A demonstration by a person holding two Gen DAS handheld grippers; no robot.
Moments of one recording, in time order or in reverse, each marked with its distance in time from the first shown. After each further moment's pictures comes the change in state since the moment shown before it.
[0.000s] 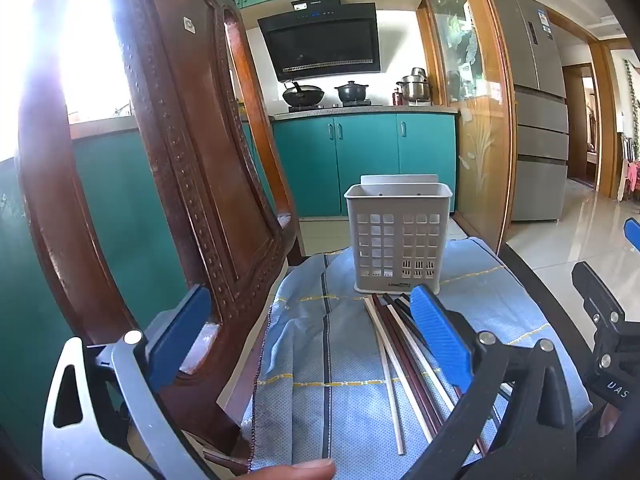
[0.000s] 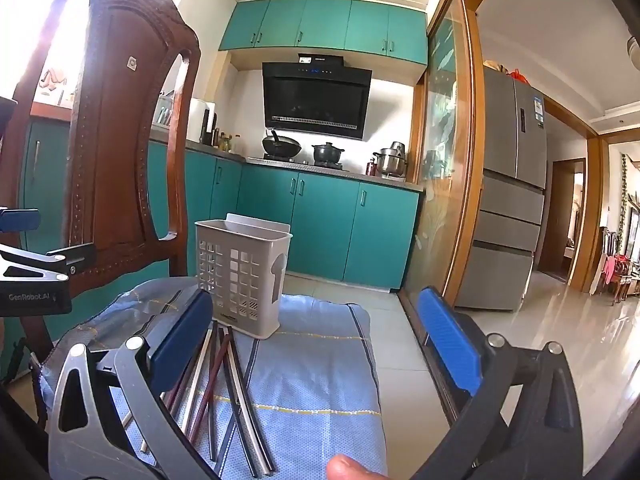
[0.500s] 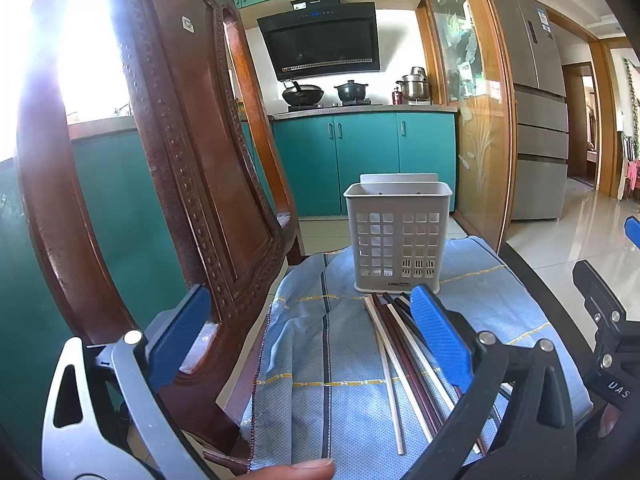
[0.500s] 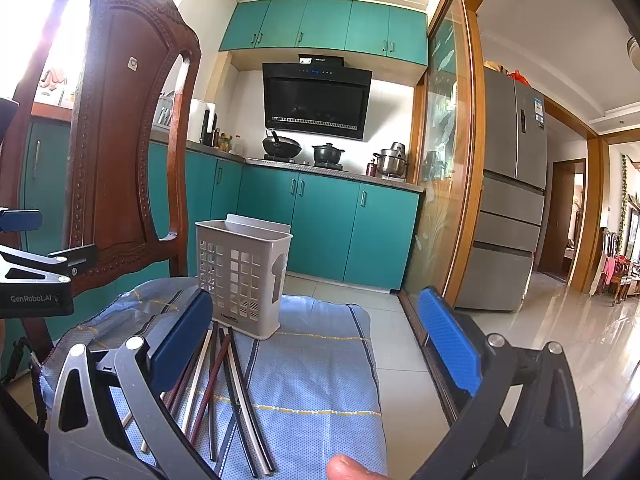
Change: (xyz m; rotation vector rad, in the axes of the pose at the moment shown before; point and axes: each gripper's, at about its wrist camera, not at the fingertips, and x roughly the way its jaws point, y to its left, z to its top) left arm 0.003 0.001 -0.002 -0.003 0.003 -0.002; right arm 0.000 0.001 0.000 -0.001 0.003 0.001
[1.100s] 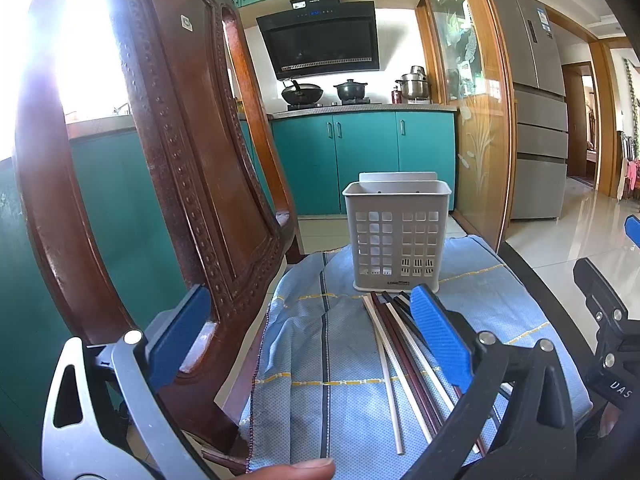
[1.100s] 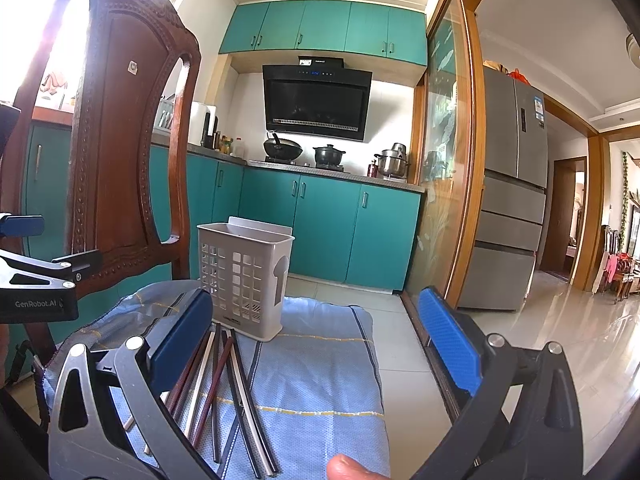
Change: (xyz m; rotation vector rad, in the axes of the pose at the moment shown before) left arm 0.003 0.000 0.001 0.003 0.003 -0.001; right arm -0.001 0.000 0.003 0.008 -0.002 0.005
